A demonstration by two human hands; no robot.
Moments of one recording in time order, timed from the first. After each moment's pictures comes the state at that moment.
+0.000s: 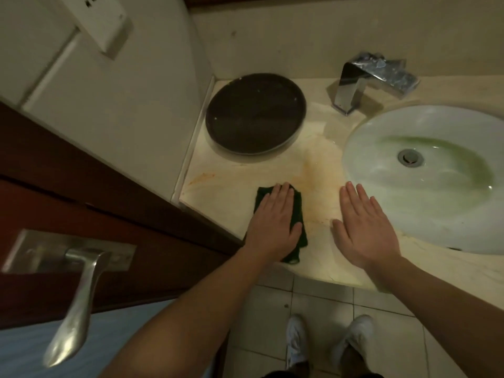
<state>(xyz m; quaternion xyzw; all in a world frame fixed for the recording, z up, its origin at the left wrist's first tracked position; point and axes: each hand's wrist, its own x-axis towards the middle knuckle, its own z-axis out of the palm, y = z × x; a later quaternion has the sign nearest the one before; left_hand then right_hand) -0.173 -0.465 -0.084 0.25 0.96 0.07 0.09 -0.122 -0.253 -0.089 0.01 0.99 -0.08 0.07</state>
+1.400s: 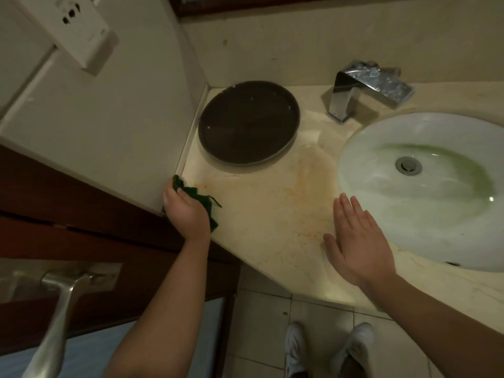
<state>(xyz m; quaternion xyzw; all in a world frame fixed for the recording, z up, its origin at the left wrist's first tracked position) -0.246 -0.557 -0.073 -0.25 0.85 0.38 -0.27 -0.124 -0.252 -0.087 0.01 0.99 -0.11 0.08</state>
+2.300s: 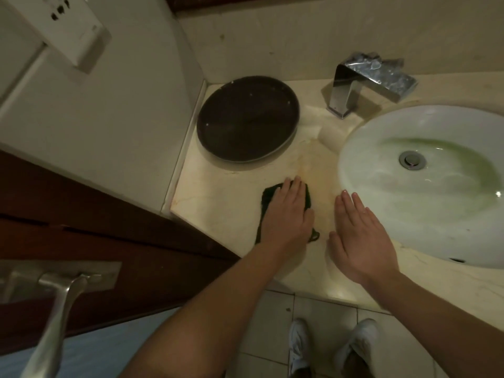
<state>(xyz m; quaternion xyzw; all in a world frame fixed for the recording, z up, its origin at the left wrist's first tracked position) -0.200 -0.411 -0.083 0.23 0.96 0.12 0.09 -0.124 -0.249 -0.087 0.00 0.99 -0.12 0.07</state>
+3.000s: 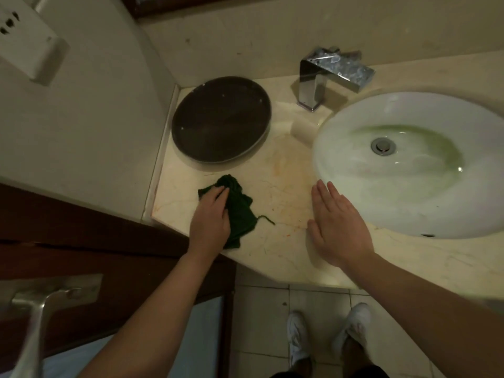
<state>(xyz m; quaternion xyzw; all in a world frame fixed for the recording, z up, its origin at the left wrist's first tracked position) -0.209 -0.517 -0.070 0.13 0.97 0.19 0.02 -0.127 -0.251 -0.085 0.01 0.99 -0.11 0.07</state>
